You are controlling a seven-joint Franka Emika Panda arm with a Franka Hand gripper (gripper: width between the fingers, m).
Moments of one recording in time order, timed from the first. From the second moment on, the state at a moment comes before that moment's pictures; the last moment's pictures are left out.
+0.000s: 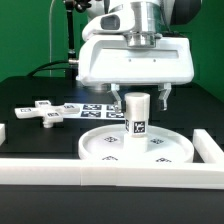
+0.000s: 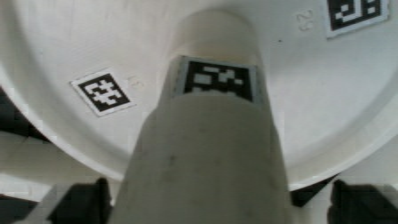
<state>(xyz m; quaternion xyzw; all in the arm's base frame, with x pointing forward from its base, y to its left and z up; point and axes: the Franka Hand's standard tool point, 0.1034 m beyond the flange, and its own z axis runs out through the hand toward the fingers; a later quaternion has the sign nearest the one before) 0.567 0.027 0.076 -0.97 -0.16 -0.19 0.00</state>
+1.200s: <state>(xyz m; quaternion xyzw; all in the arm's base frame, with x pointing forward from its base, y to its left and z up) 0.559 0.035 0.082 -0.98 -0.14 -0.10 0.03</state>
